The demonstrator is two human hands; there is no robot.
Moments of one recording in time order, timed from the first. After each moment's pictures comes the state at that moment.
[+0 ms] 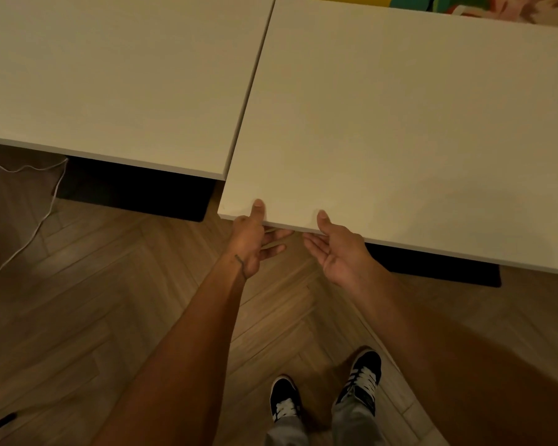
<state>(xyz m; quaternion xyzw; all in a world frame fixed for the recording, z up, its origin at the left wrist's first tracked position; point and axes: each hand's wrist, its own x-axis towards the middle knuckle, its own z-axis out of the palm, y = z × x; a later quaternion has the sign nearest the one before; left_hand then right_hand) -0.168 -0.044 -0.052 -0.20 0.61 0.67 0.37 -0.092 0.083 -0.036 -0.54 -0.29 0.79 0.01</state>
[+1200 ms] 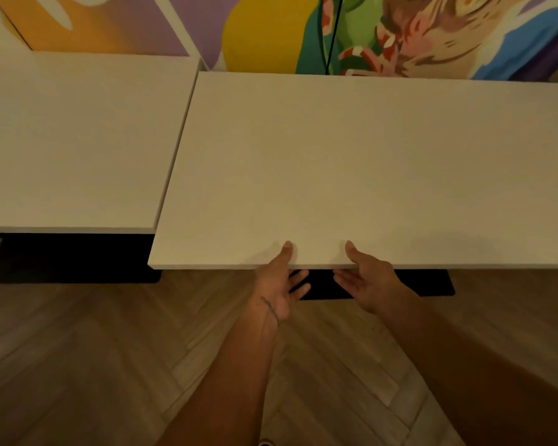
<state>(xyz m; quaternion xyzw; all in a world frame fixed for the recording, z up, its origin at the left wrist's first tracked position) -0.086 0.070 -0.030 -0.23 0.54 0.66 0.47 0.000 0.202 -0.026 -0.60 -0.31 0.73 0.10</state>
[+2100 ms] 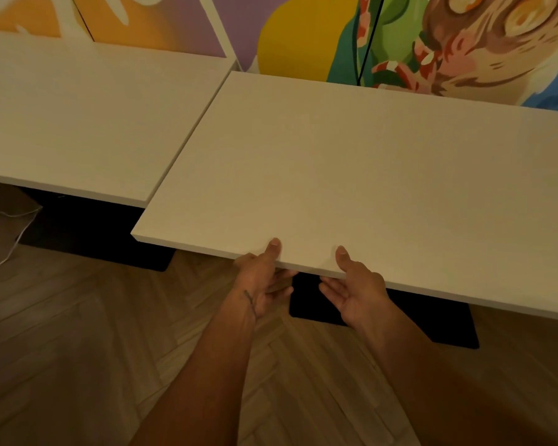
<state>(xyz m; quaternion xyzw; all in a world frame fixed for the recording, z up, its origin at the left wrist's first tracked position) -0.072 0.092 -0.056 -0.22 0.60 0.68 0.35 0.006 0.219 -0.053 -0.55 -0.35 0.75 0.08</state>
